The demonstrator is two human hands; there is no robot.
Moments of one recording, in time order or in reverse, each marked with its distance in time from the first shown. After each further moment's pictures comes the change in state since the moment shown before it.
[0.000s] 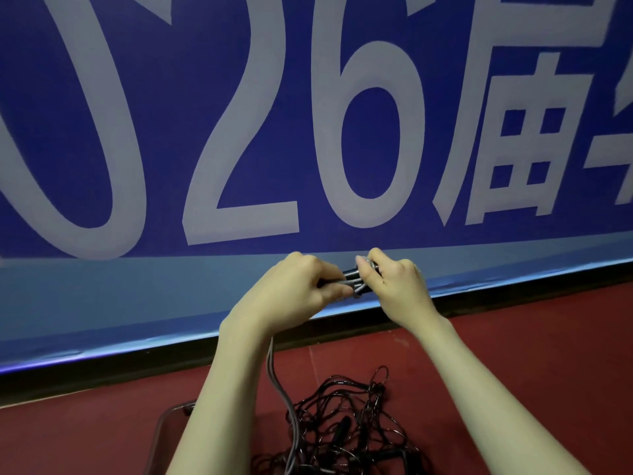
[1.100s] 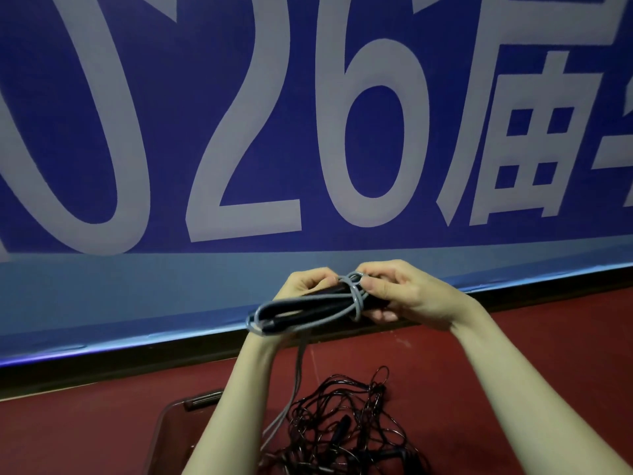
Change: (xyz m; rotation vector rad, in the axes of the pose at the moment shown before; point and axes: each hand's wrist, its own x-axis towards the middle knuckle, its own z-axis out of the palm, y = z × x) left_hand 0.002 -0.025 0.049 -0.846 0.155 -0.157; right_hand -0.003 -0.014 -0.049 0.925 -0.744 0.093
